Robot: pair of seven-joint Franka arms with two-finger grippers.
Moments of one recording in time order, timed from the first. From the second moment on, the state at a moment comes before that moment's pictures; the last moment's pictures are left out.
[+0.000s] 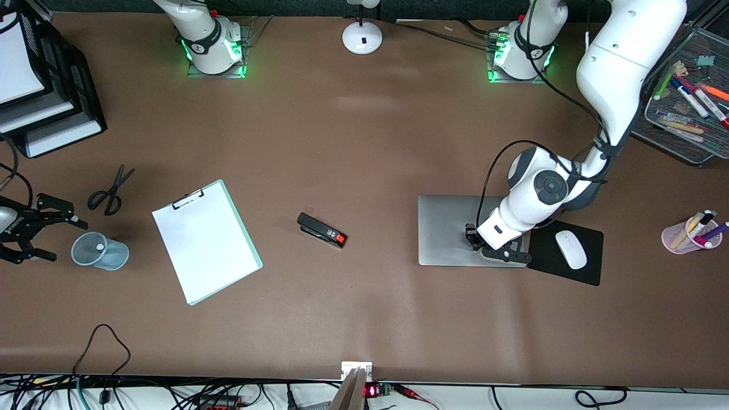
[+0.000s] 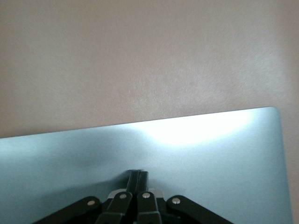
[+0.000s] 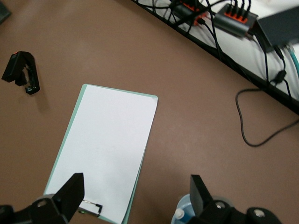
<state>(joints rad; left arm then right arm) 0.11 0.69 -0.41 -1.85 0.24 2.65 -0.30 -0.22 0.44 -0.05 -1.47 0.45 1.96 -1.12</state>
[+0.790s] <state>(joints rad) 0.11 0.68 -0.40 -1.77 0.24 2.53 -0.30 0.00 0.21 -0.04 -1.50 0.07 1.69 -0.18</state>
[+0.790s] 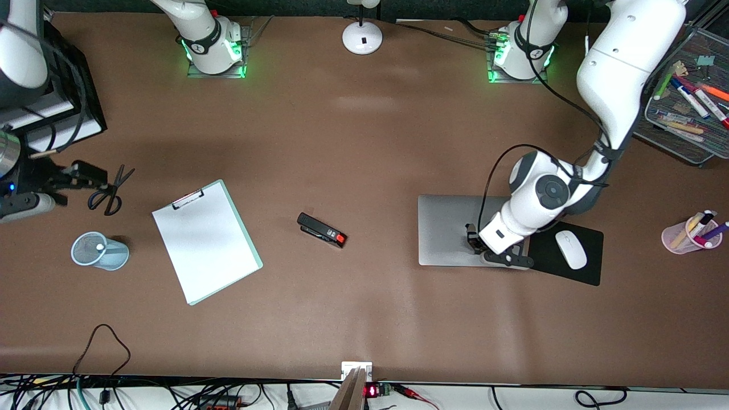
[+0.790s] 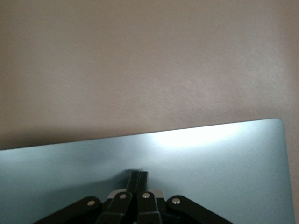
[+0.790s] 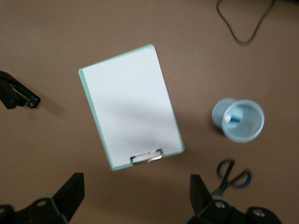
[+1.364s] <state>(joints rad) 0.11 0.44 -0.46 -1.57 0.24 1.91 -0.30 0.03 0.01 -0.04 -1.62 0.01 1.57 0.00</state>
